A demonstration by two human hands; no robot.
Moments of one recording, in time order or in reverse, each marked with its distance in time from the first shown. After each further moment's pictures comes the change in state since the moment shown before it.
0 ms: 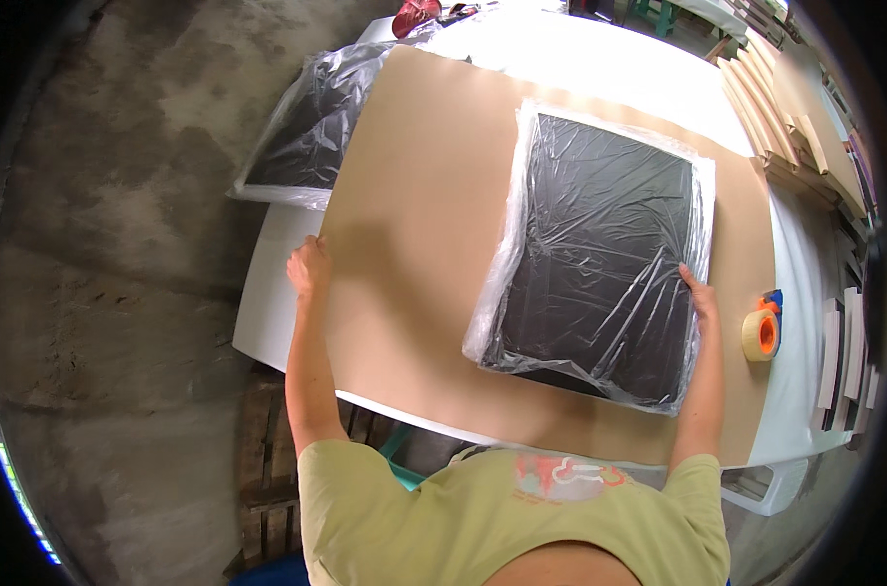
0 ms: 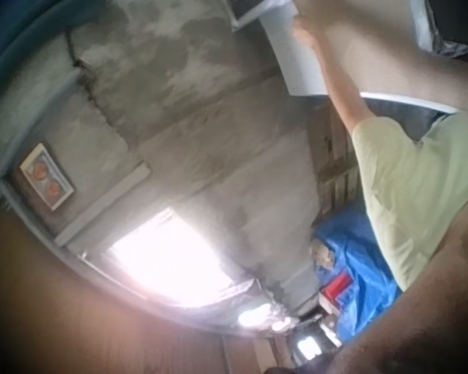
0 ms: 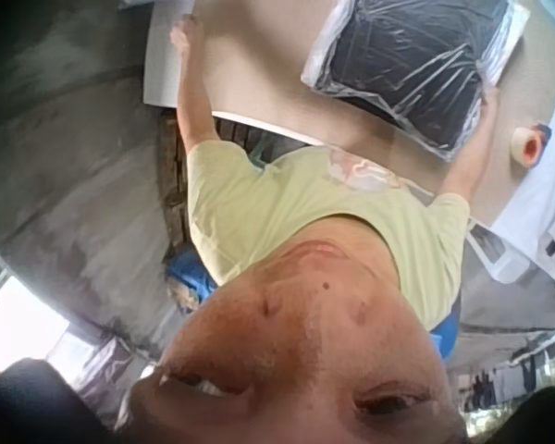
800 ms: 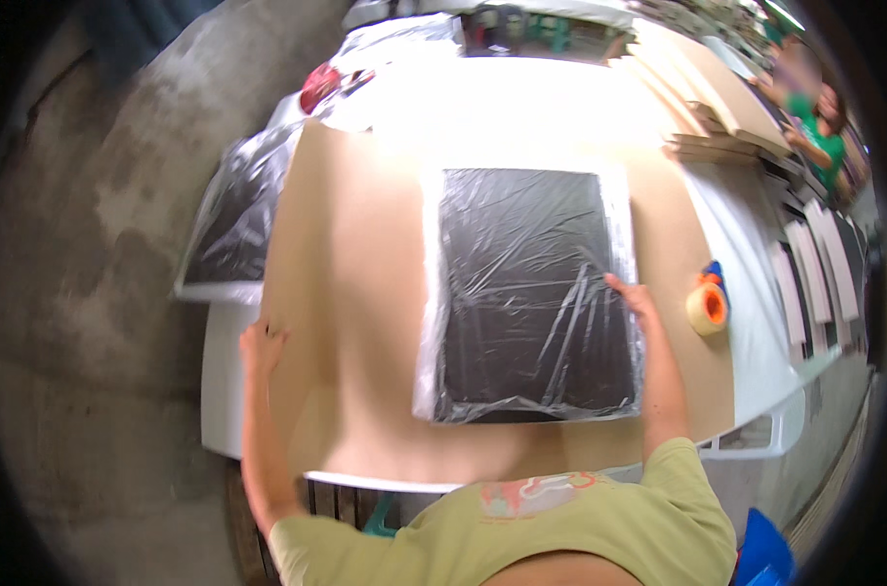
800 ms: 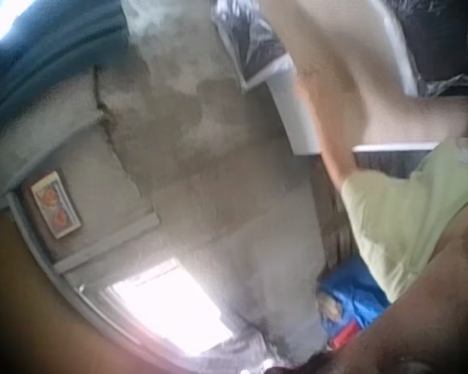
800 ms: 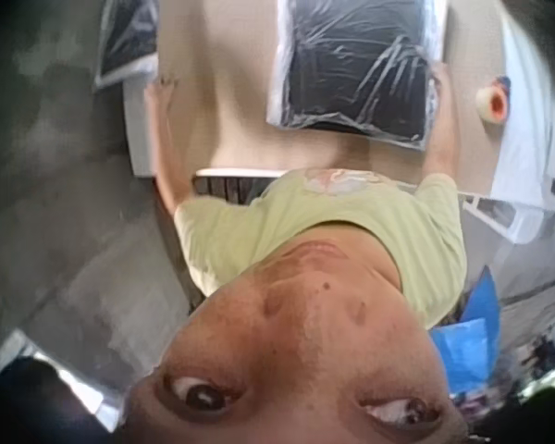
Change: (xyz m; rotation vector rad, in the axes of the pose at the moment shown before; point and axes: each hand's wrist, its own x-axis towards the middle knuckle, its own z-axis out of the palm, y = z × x) left_hand 0.005 0.032 -0.038 -0.299 -0.306 0.179; right_hand 0.000 0.005 -0.001 0.065 -0.005 0.005
